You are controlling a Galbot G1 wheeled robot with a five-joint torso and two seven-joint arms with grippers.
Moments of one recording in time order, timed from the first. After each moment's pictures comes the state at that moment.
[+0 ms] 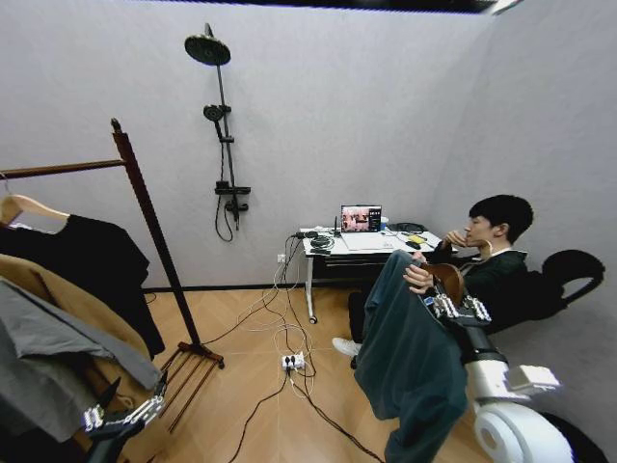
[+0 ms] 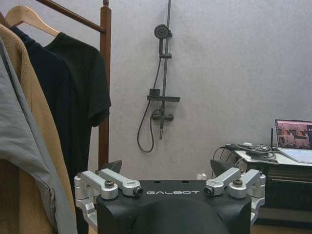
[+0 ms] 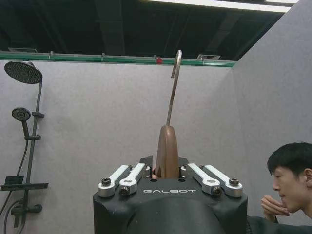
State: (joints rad) left arm 1.83 -1.30 -0.87 -2.29 -0.49 -0.05 0.04; right arm -1.39 1.25 0.89 2.27 0.46 0.00 0.08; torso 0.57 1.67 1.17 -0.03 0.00
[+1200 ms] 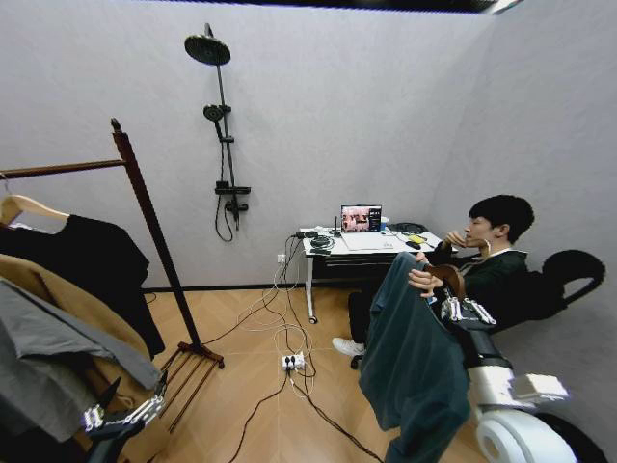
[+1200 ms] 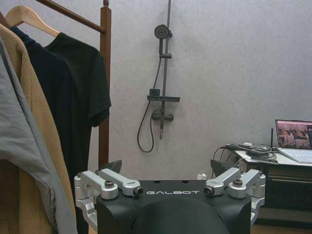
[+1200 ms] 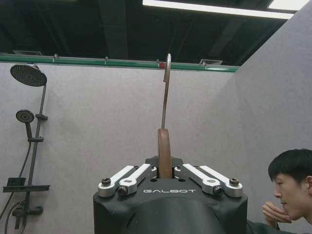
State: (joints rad) left arm 1.83 -1.30 -0.87 -2.29 -0.49 -0.05 0.04; right arm -1.42 1.26 0.89 2.29 0.44 0.02 0.08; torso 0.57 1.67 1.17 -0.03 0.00
